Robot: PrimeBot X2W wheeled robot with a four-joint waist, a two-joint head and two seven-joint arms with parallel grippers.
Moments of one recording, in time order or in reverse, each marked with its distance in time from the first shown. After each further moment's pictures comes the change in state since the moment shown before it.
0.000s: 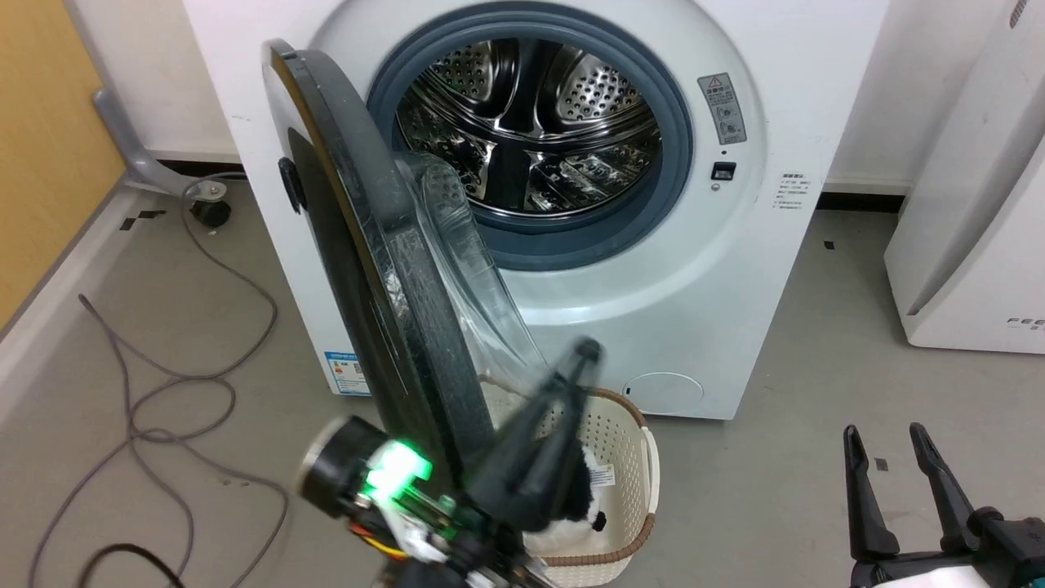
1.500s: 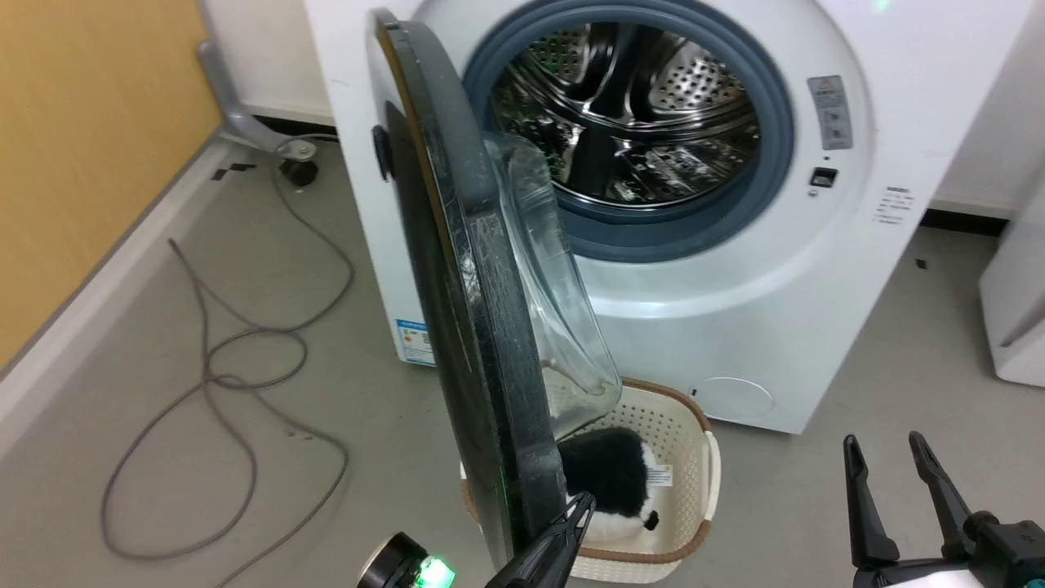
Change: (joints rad) left arm 0.080 0.077 -0.120 0.433 -0.021 0.076 0.000; right arm 0.000 0.000 -0.016 0.032 -0.027 0.000 0.000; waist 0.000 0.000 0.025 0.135
